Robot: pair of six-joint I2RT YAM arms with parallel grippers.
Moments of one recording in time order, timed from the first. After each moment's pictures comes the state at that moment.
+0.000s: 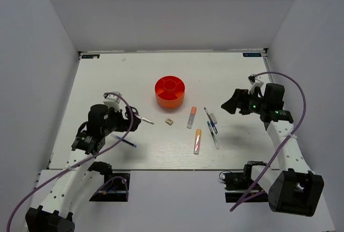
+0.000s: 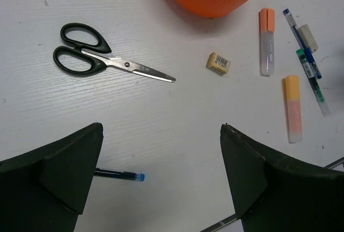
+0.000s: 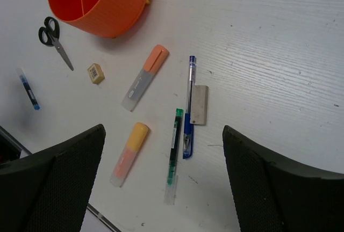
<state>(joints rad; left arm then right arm) -0.26 0.66 0.56 -0.43 0.21 -0.29 -0.08 1.01 0.75 -0.40 -0.69 0.08</state>
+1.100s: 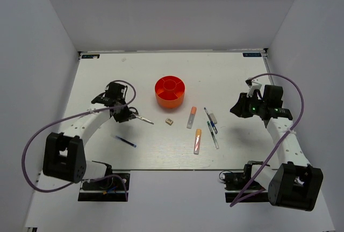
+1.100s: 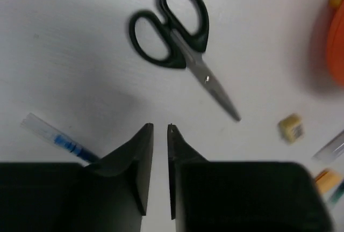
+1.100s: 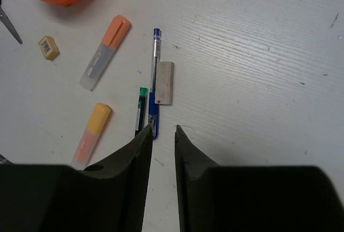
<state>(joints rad) -0.25 1.30 0.82 -0.62 -0.05 -0.63 -0.10 1.08 0.75 -0.49 -0.61 -0.10</state>
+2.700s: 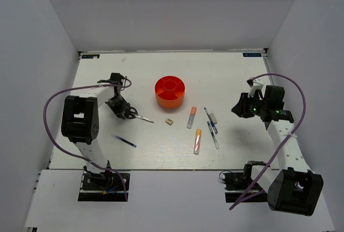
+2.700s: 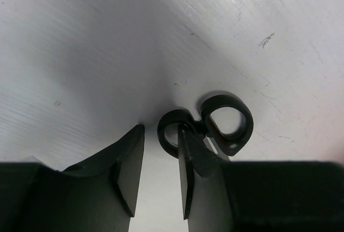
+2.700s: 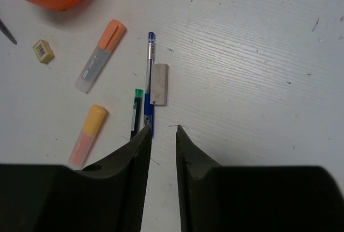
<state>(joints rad) -0.11 1.81 1.14 -0.74 -0.09 -0.80 -0.10 1.02 0.75 -0.50 -0.58 -0.11</state>
